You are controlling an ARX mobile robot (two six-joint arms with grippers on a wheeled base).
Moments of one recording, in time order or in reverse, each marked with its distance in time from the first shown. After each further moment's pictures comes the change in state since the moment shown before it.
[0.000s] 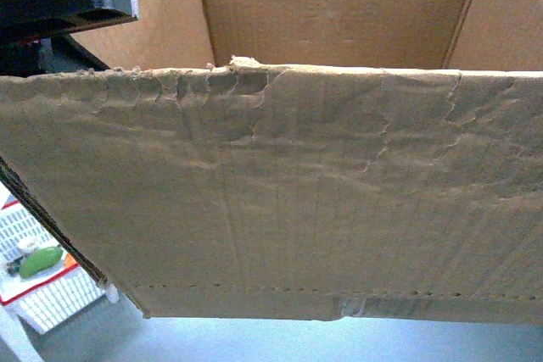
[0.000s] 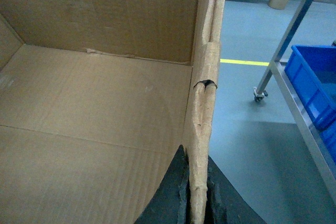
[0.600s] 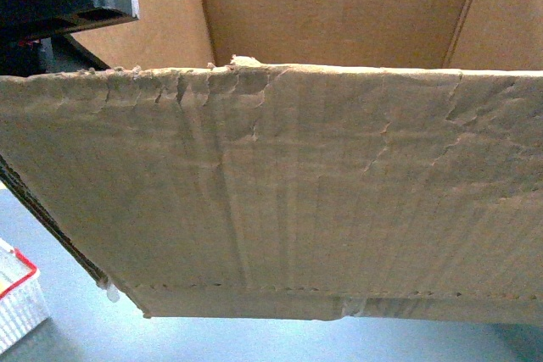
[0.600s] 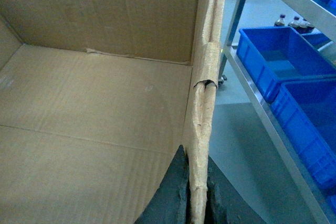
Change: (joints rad) left arm 0.000 0.000 0.000 0.000 0.000 0.000; right arm 0.000 0.000 0.000 0.000 0.000 0.000
